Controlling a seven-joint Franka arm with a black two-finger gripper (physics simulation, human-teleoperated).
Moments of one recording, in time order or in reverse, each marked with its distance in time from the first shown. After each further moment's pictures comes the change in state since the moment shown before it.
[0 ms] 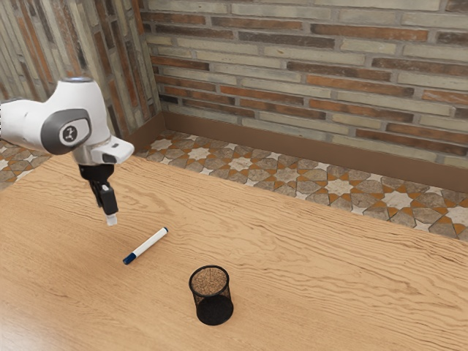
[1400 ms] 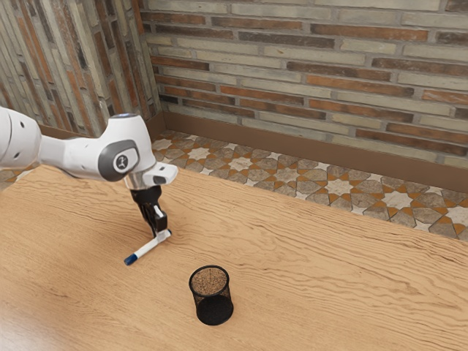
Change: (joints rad) arm -0.781 0.330 0.710 0.254 -0.033 0.158 -0.127
